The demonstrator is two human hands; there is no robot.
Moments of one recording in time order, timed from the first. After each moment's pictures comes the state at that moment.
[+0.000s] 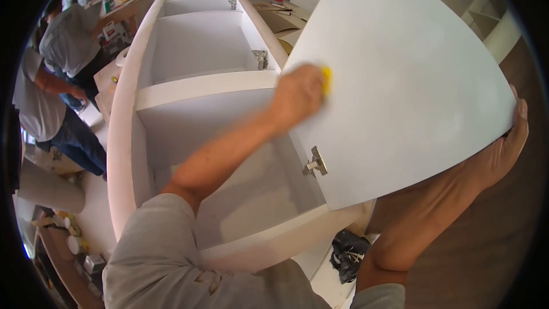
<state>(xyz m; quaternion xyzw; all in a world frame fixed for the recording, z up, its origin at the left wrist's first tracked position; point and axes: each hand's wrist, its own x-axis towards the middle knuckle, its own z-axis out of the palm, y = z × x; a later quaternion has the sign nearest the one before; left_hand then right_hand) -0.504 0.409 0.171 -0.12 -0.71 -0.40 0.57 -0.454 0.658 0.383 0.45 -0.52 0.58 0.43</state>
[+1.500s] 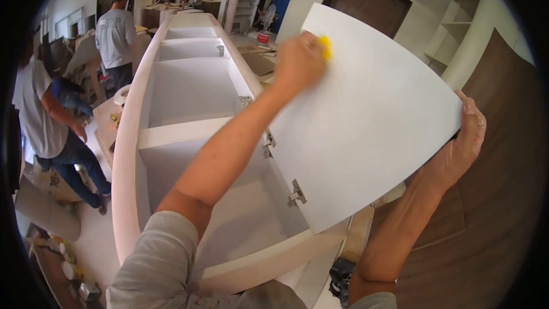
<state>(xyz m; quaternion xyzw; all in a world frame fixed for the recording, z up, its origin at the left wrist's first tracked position) -0.532 0.398 0.330 -0.09 -0.68 -0.43 0.59 -0.433 0.636 0.394 0.34 -0.46 0.71 0.41</state>
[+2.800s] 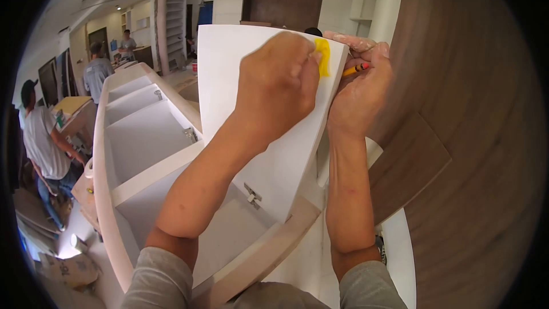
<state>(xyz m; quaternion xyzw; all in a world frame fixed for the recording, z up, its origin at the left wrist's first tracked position) -0.433 0.524 0.367 -0.37 -0.60 -0.31 0.63 -0.431 0.639 0.394 0.34 -0.43 0.72 0.43</state>
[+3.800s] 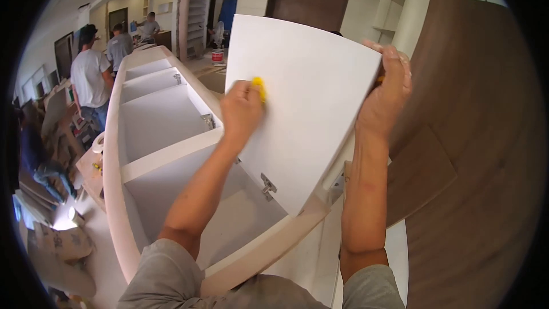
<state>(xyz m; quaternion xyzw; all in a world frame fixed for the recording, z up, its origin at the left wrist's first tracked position) -0.483 0.439 0.268 -0.08 -0.68 -0.45 0.58 -0.435 0.638 0.392 0.36 -0.42 0.74 0.39</state>
